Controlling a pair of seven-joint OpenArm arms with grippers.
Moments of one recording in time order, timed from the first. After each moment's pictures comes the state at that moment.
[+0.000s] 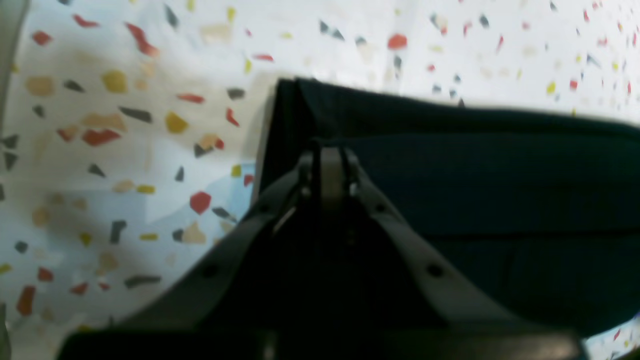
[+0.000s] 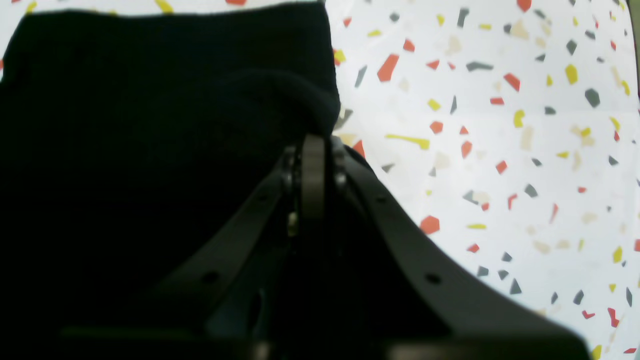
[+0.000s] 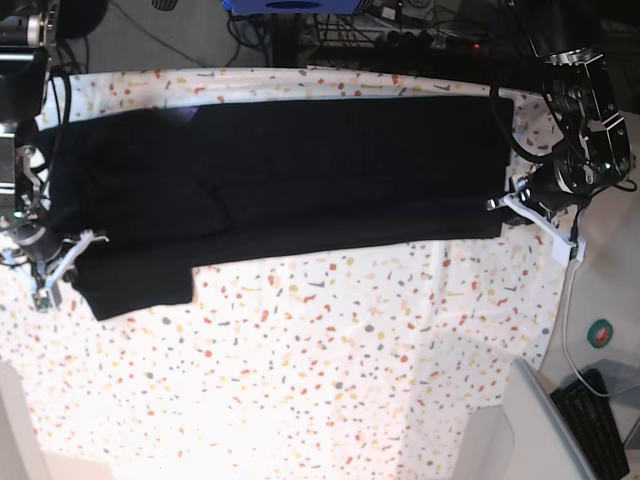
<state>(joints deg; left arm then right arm) 6.6 -14.3 -26.3 87.2 -27.8 -16.0 57.3 7.6 20.1 7.7 57.4 2.2 21.0 -17.3</state>
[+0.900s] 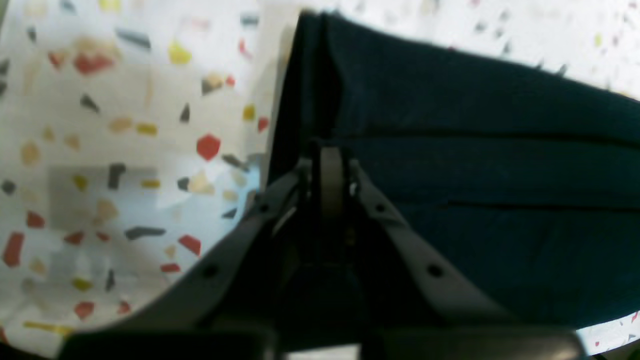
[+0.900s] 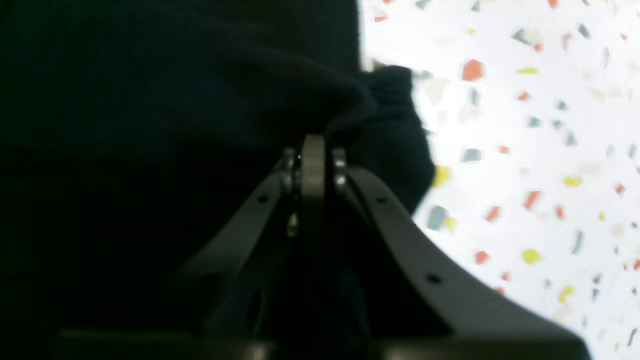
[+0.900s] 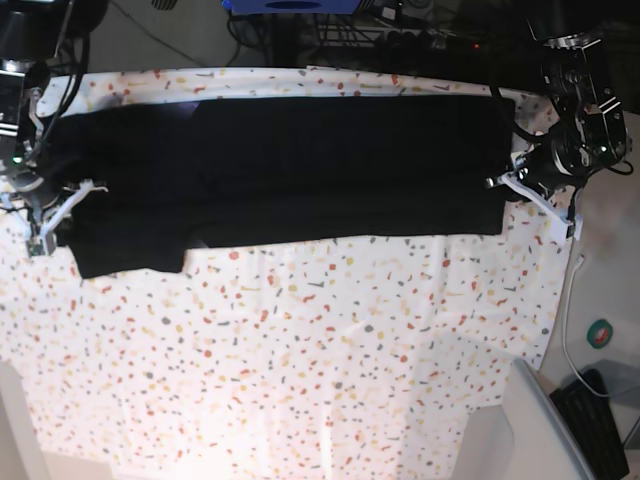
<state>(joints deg) 9.6 -14.3 -26.3 86.7 -27.1 -16.2 57.3 -4.7 15.4 17.5 68.8 2.4 21.3 -25.1</state>
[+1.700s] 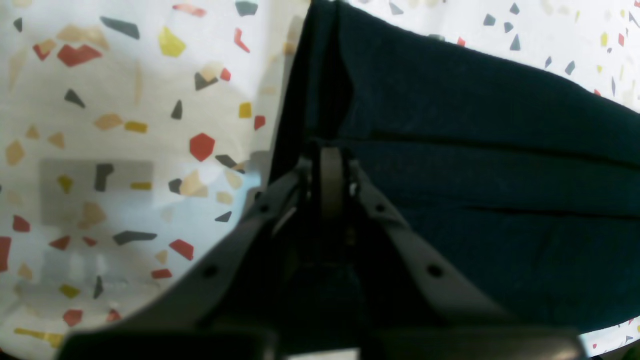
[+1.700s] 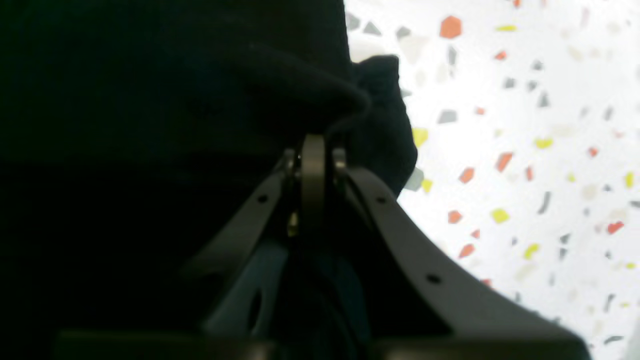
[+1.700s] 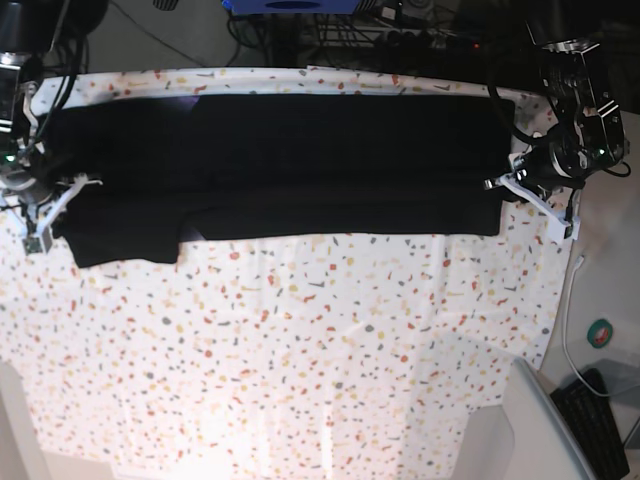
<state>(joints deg) 8.7 -14.3 -26.3 84.6 -27.2 -16.2 56.9 -6.5 15.6 17.8 75.6 2.3 21.3 -33.8</state>
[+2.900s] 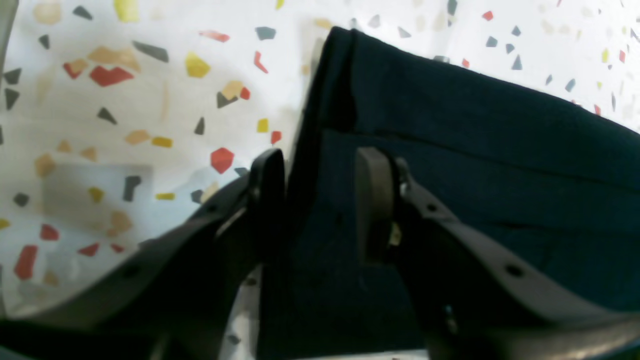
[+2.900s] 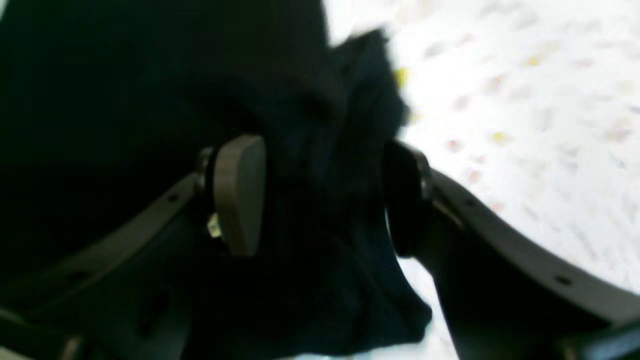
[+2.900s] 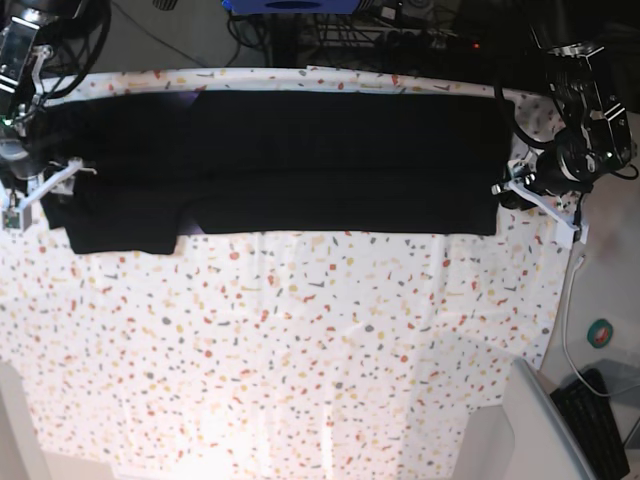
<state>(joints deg) 7.9 -14.8 -28.6 84.4 -27.2 -16.2 57.0 -12.5 4.8 30.4 89.5 1.8 20.7 -38.3</state>
